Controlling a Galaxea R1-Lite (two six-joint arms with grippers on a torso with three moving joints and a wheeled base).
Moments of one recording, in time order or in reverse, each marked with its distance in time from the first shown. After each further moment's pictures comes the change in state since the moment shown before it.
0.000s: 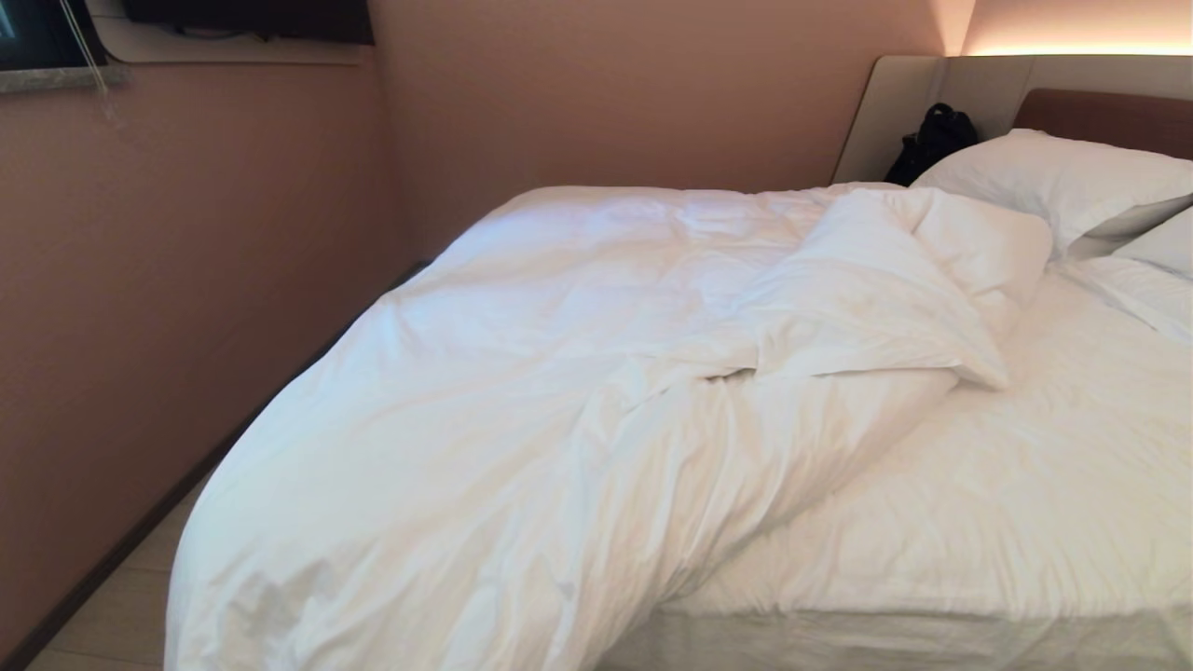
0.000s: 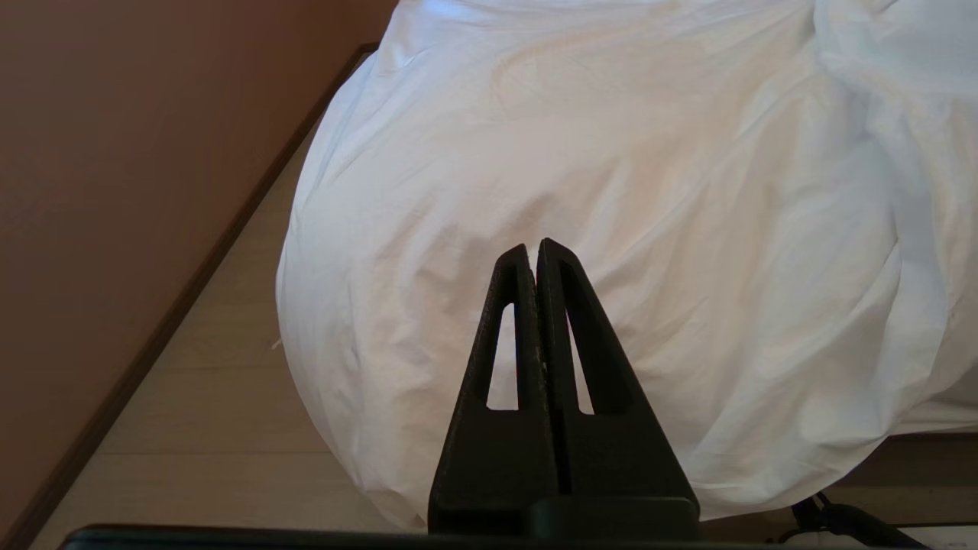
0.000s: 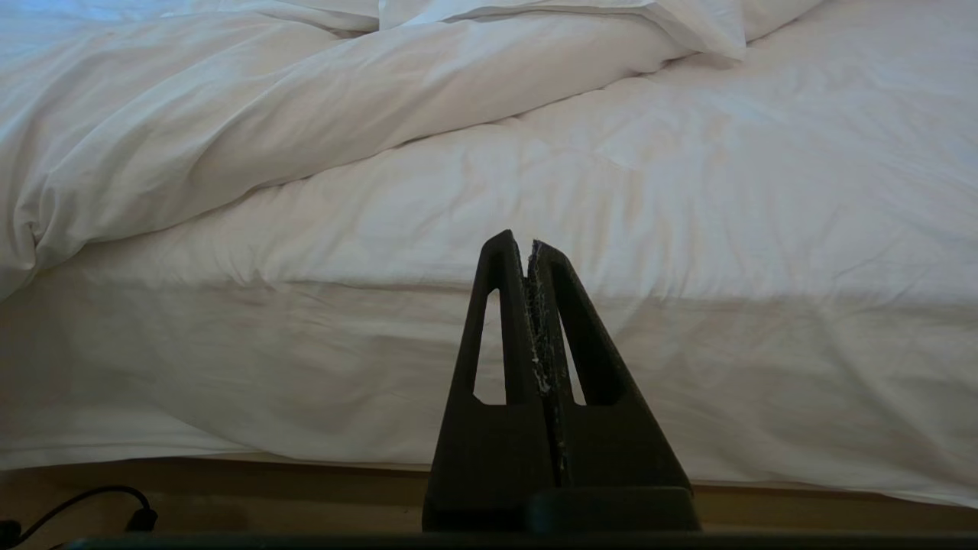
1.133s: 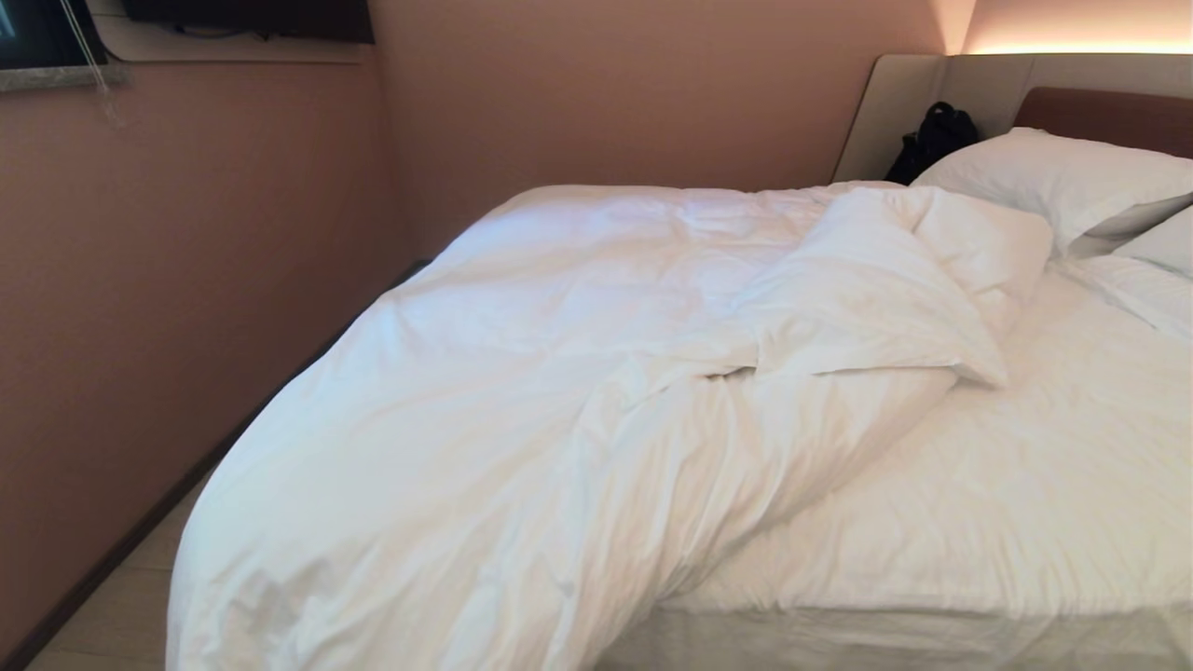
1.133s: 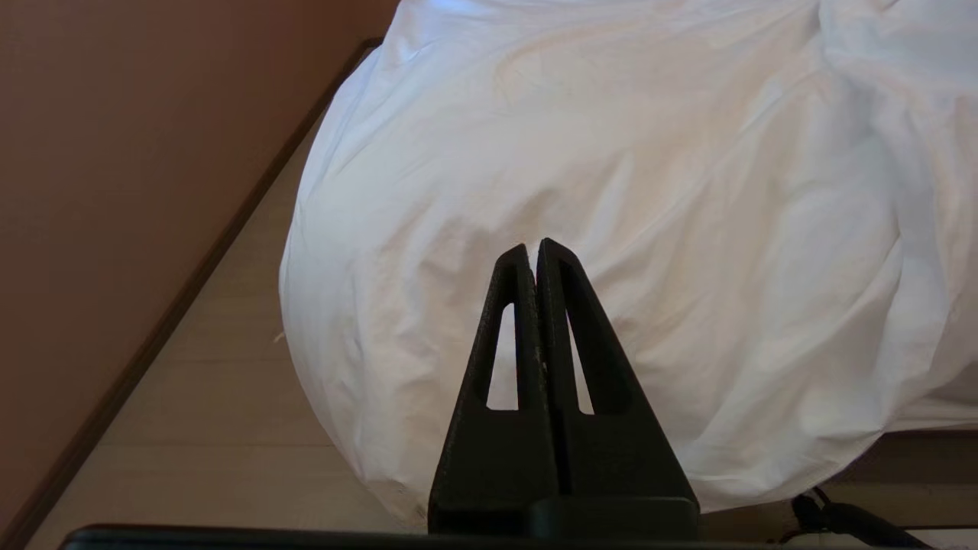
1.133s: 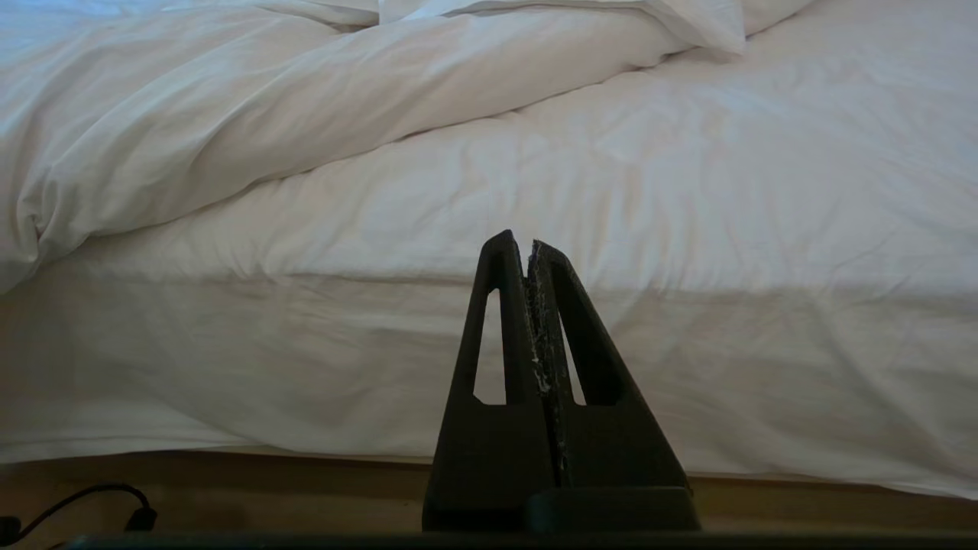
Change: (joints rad) left arm 0.000 0.000 0.001 0.001 0.009 -0.006; right arm 0.000 0.000 0.000 0.000 0.000 0.000
